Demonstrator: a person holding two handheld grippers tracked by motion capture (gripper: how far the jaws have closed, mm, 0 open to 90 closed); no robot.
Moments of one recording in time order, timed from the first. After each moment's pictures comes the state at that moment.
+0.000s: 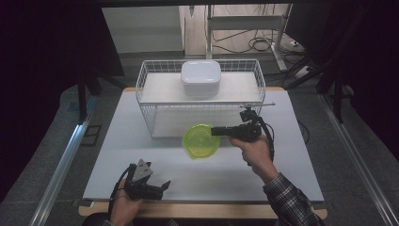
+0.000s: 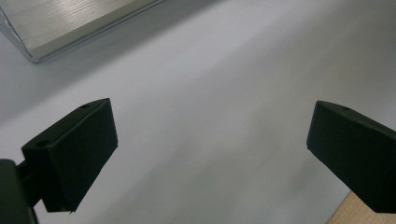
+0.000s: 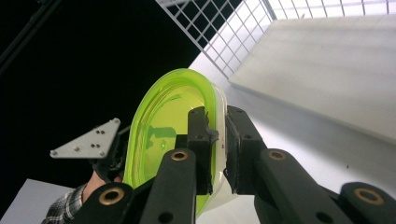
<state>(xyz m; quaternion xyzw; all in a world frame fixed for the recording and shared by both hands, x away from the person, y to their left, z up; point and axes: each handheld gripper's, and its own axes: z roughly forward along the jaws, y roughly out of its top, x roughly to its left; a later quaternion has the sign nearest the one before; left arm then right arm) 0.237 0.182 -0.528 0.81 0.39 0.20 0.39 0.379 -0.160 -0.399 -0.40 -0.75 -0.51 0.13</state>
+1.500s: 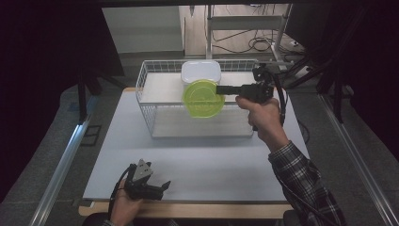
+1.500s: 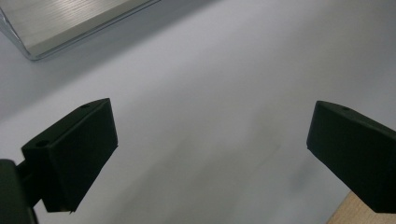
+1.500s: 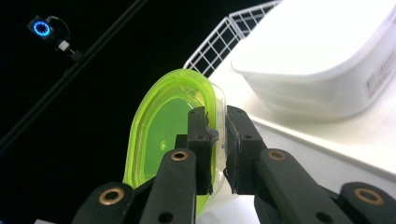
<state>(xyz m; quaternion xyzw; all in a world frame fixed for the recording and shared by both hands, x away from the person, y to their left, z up) 0.238 0.182 -0.529 0.81 0.39 0.20 0.39 0.411 -0.164 -0.289 -0.40 -0.71 -0.57 0.10</state>
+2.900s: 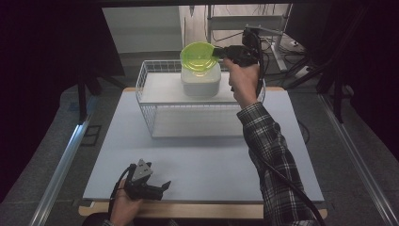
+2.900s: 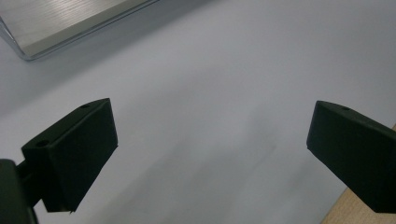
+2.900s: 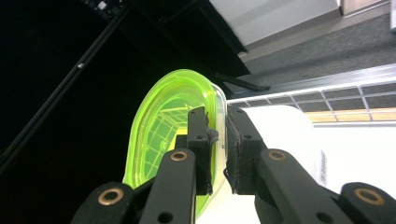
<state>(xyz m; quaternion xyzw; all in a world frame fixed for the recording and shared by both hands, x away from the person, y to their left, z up) 0.238 0.183 -0.529 0.81 0.39 0.19 0.40 0.491 -0.125 -0.254 -0.55 -0.62 -0.56 0.01</state>
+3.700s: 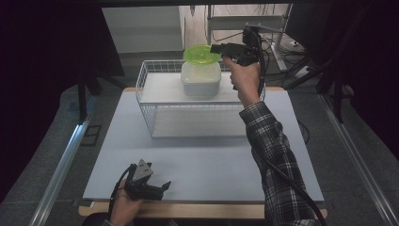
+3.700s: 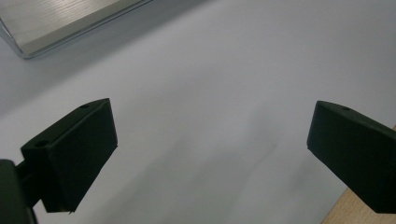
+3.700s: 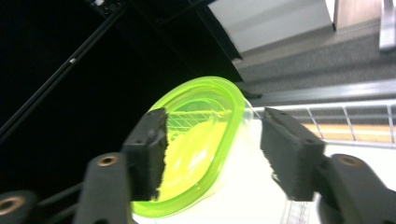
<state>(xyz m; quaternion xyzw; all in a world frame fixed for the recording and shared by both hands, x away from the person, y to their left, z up) 0.238 0.182 -0.530 0.81 0.39 0.19 0.39 0.499 -0.127 -0.254 -0.53 -0.64 -0.56 -0.02</state>
